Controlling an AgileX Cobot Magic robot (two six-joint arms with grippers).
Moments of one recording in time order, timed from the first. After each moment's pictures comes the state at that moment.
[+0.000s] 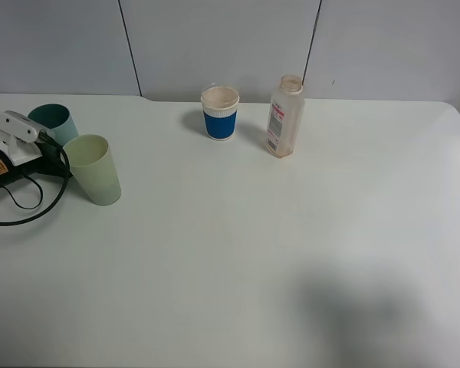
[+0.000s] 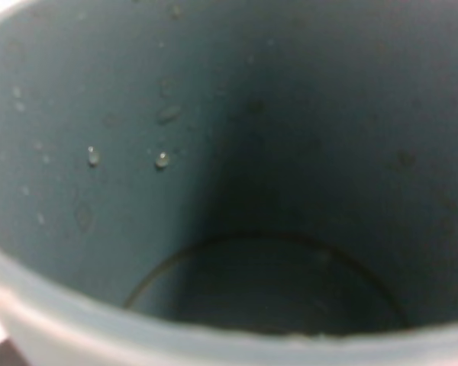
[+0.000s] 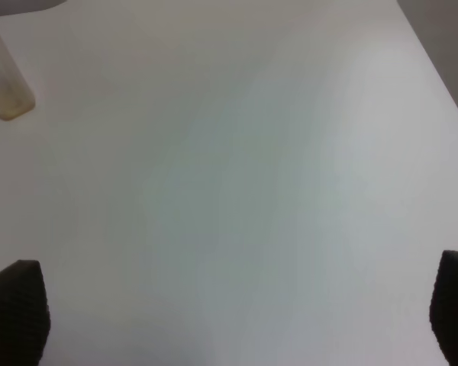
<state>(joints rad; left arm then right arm) 0.37 2.29 -0.80 0.84 -1.24 -0.06 -0.02 0.00 -0.49 -0.08 1.06 0.08</state>
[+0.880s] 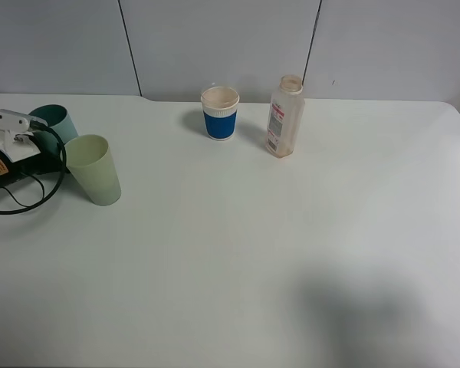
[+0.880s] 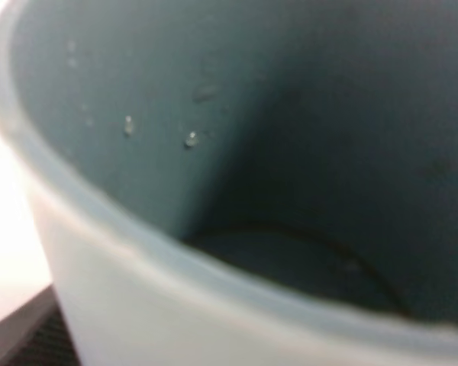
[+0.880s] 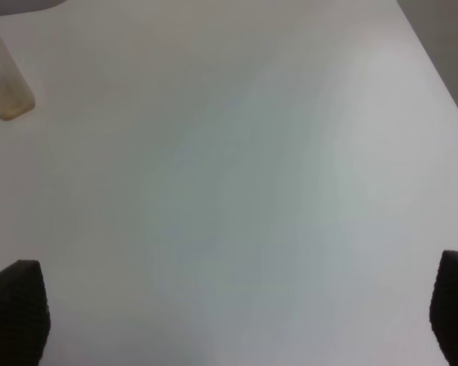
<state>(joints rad) 0.37 2.29 -0.80 0.85 -1.22 -0.28 -0.02 0.00 -0.49 -0.08 1.06 0.08</state>
